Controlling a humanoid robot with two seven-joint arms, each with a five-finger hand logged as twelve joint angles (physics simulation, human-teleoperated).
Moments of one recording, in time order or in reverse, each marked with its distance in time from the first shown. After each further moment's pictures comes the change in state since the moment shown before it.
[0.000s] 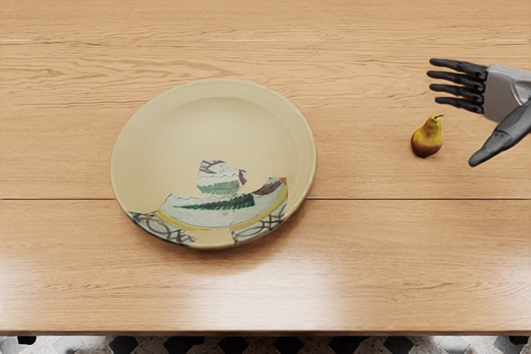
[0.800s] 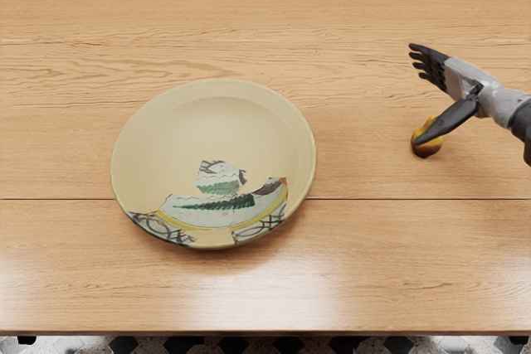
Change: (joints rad) left arm 0.000 0.000 0.000 0.000 0.000 0.000 0.000; right arm 0.013 0.344 -0.043 -0.261 -0.378 -0.401 0.212
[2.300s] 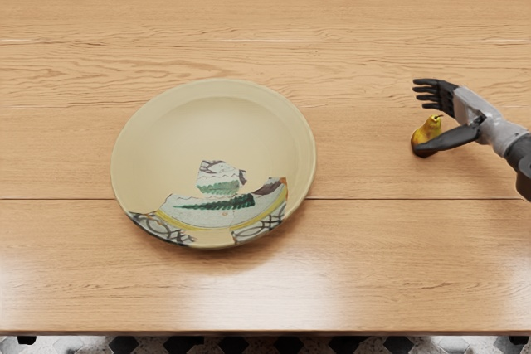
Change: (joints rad) left arm 0.000 0.000 0.000 0.000 0.000 0.000 0.000; right arm -0.070 0.164 -0.068 -0.336 0.007 -0.001 0.234
